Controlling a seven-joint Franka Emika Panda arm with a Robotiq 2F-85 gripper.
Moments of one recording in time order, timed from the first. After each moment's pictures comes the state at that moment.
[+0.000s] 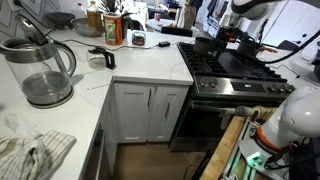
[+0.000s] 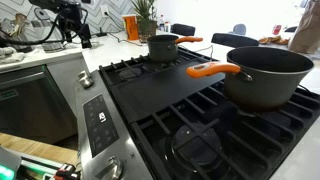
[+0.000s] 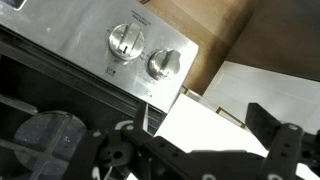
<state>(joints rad) -0.07 -0.34 -0.28 -2.27 0.12 1.85 -0.21</state>
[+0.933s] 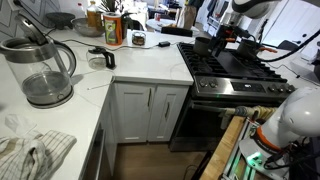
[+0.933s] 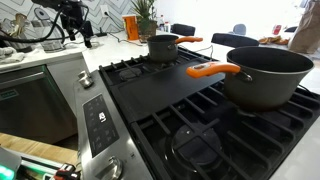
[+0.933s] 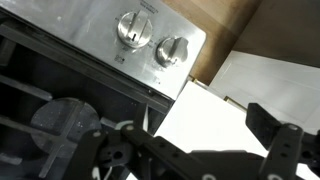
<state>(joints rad) -0.10 -0.34 -0.26 -2.25 0.11 1.89 -0.20</state>
